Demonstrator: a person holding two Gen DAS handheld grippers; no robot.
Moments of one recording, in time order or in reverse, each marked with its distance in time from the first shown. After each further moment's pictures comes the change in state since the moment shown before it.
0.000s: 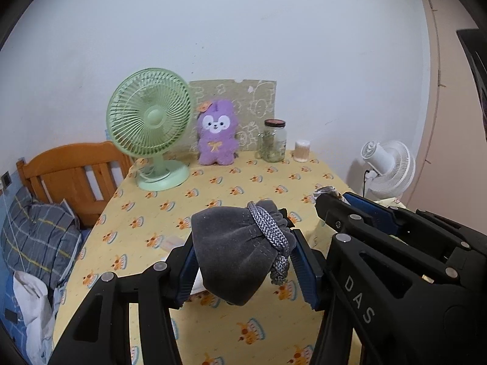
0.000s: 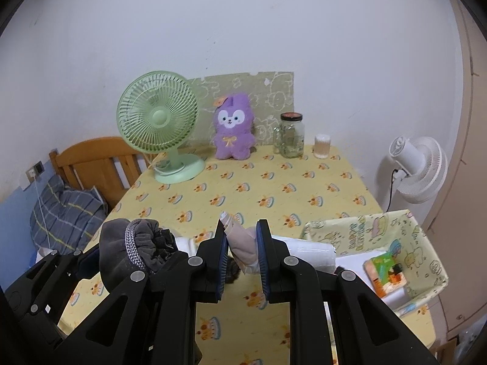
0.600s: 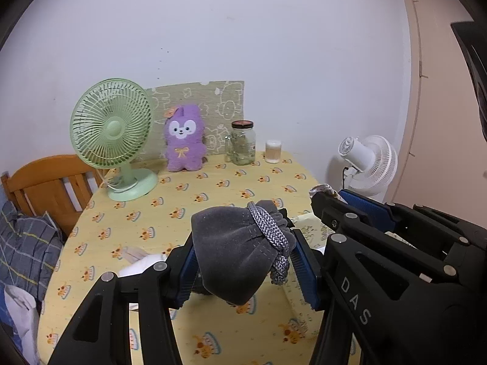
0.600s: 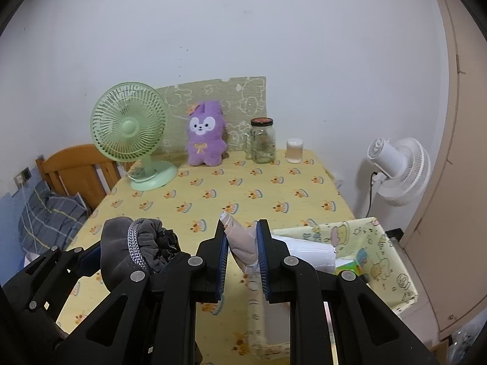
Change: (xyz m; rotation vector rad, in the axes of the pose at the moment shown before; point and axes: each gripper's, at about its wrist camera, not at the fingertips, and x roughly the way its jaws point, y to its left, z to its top) left arm 0.018 -0.055 0.008 0.048 -0.004 -0.069; right arm -0.003 -0.059 0.002 0.008 -0.013 -0.057
